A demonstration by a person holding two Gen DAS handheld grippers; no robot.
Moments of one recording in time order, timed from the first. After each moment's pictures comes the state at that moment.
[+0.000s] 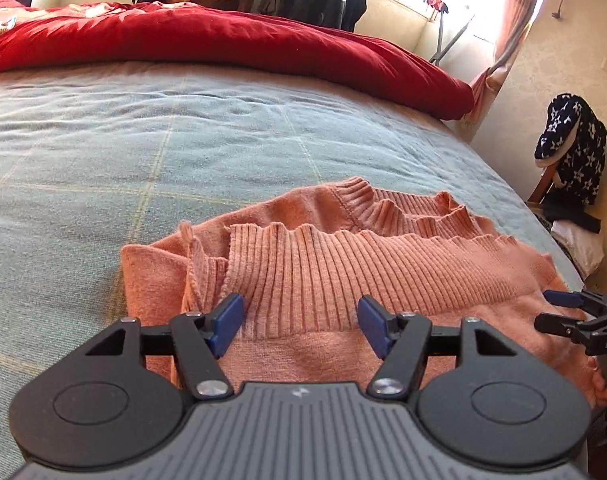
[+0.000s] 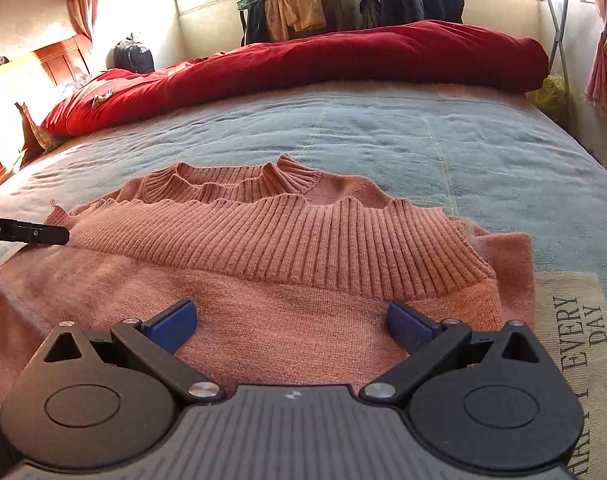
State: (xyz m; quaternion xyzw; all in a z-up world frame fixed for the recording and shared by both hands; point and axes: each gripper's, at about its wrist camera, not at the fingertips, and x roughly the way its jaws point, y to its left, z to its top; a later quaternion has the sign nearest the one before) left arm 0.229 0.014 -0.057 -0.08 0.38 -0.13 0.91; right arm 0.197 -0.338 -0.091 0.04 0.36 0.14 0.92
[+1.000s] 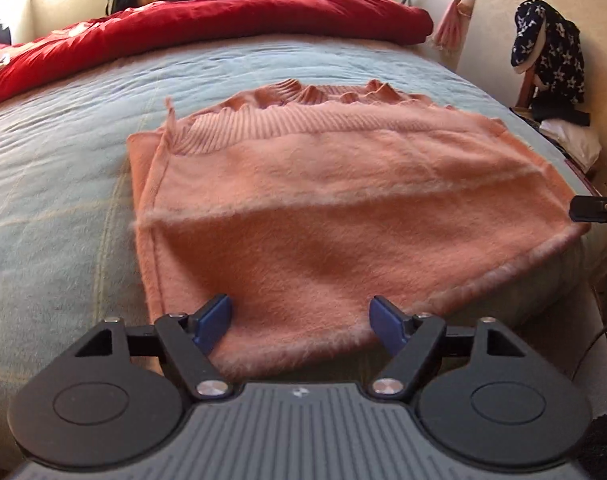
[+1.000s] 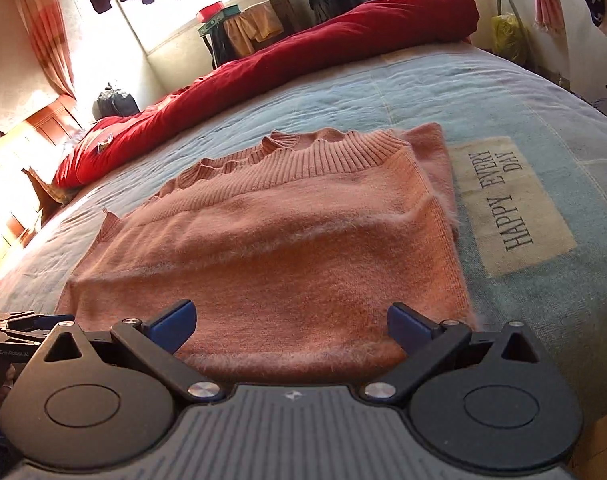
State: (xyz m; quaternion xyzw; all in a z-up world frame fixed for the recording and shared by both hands) left arm 0.079 -0.018 -0.062 0.00 0.41 -0.14 0.90; right arm 0.065 -0.379 -0.082 0.17 0.36 0.12 0.91
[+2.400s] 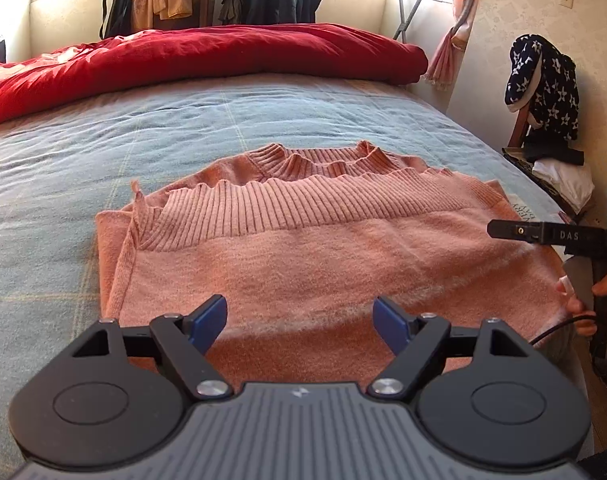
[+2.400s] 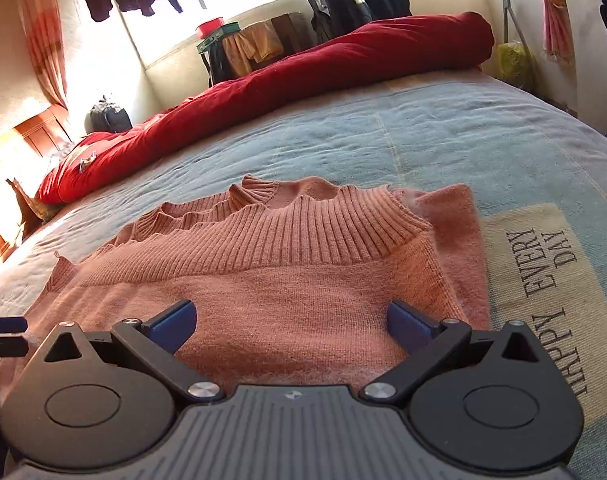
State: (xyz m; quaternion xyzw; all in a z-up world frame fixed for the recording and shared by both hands) left arm 0.143 -0.045 -0.030 -0.01 0.37 -0.15 0.91; right arm 0.166 -0.381 -0.106 0.14 0.32 0.12 0.93
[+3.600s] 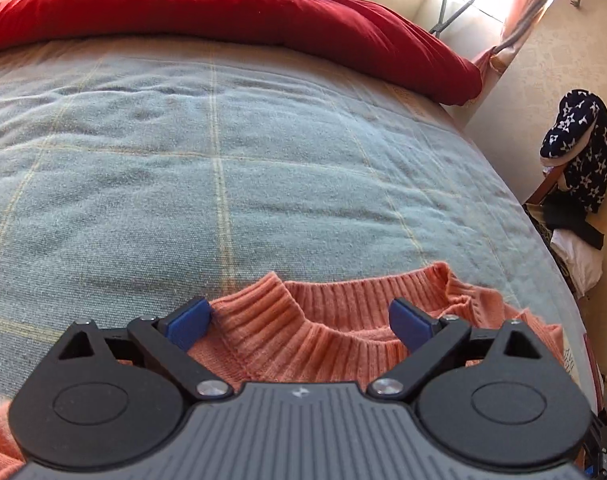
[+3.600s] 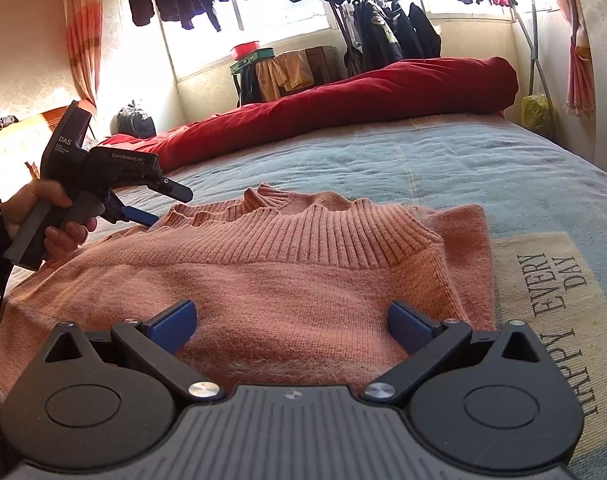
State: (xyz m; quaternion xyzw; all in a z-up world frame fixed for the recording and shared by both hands) left arm 0.365 -0.060 -0.058 -0.13 0.44 -0.15 0.88; right arm 0.154 -0.373 -0.124 0.10 0.26 0.14 0.95
